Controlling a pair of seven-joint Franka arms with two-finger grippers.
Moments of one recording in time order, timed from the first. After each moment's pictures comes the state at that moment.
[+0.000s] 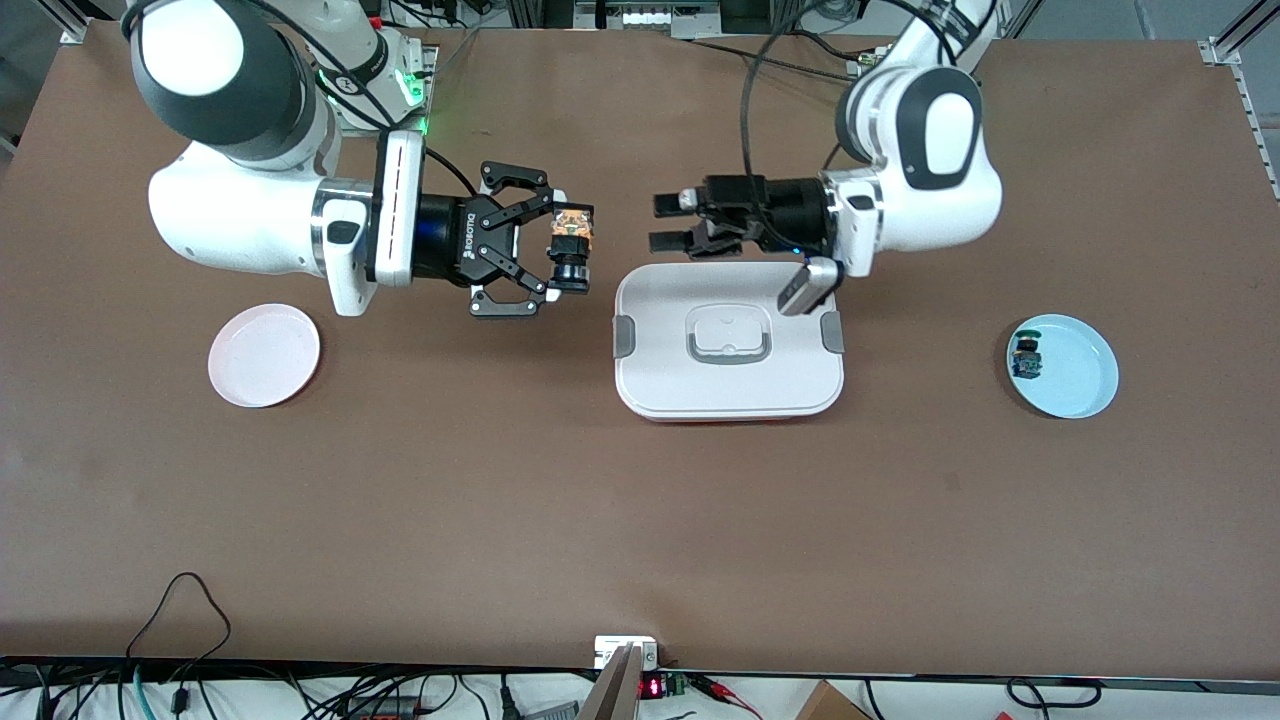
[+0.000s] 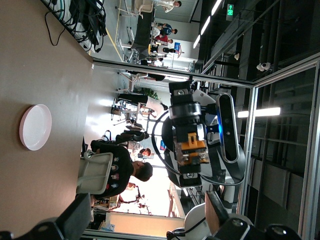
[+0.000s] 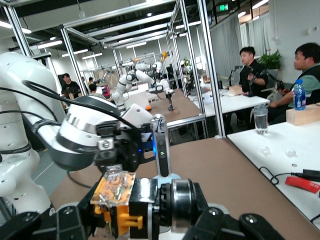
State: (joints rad) left arm 0.21 0.17 -0.77 -1.96 -1.92 2.19 0.54; right arm 0.20 0.26 0.24 -1.67 1.54 2.06 -1.68
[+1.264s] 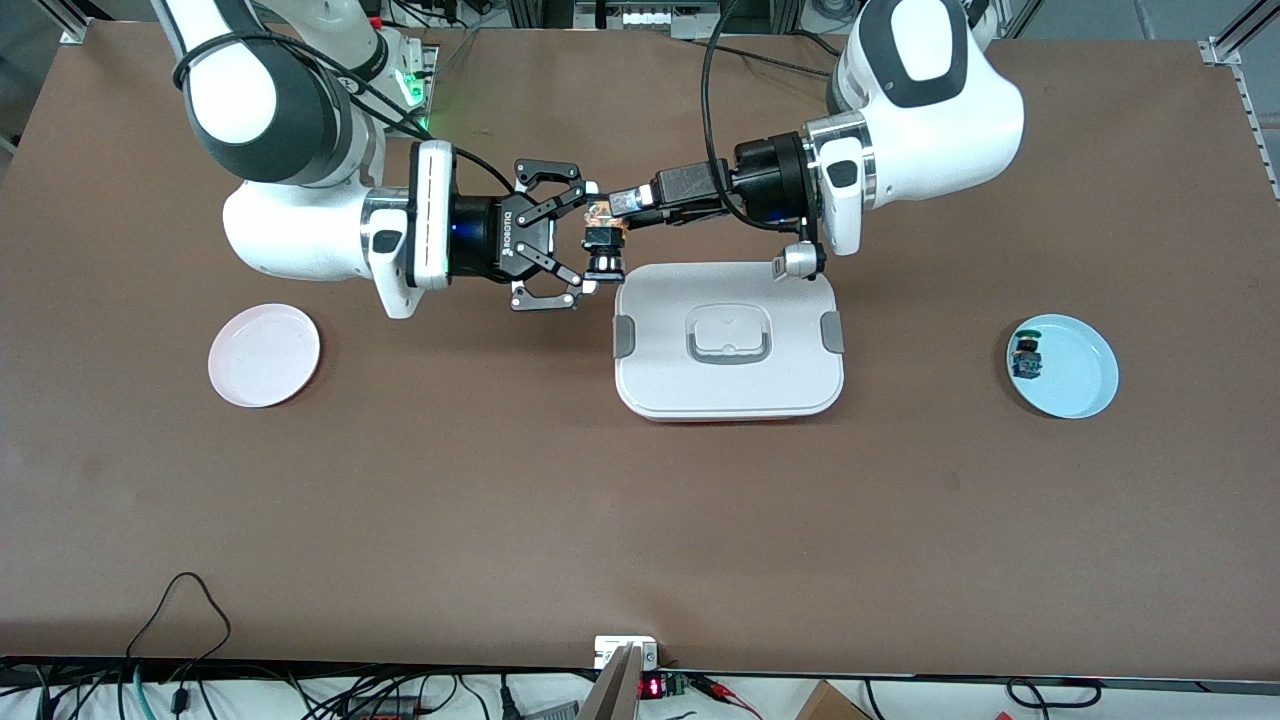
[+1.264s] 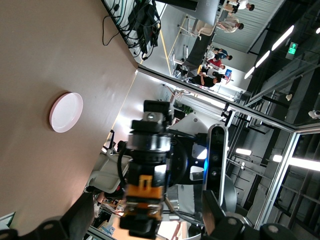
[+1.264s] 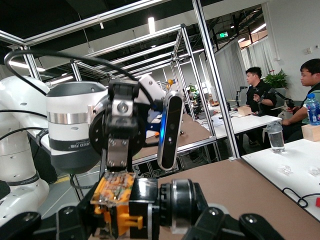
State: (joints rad) left arm 0.14 0.18 -0.78 -1.76 -1.53 2.42 -0.13; right arm 0.25 0.28 0.25 -1.71 1.70 2.05 -1.73
